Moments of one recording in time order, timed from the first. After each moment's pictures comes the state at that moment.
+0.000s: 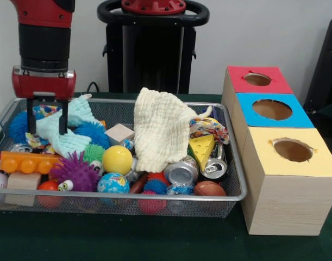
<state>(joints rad) -0.95 -0.70 0.61 1.71 -0.88 0.51 1.68</state>
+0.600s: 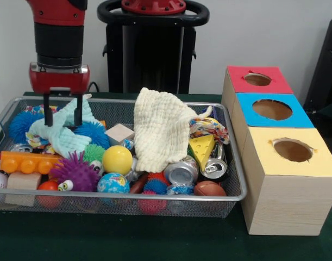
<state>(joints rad) -0.94 -0.71 0.57 1.79 -0.85 0.51 1.68</state>
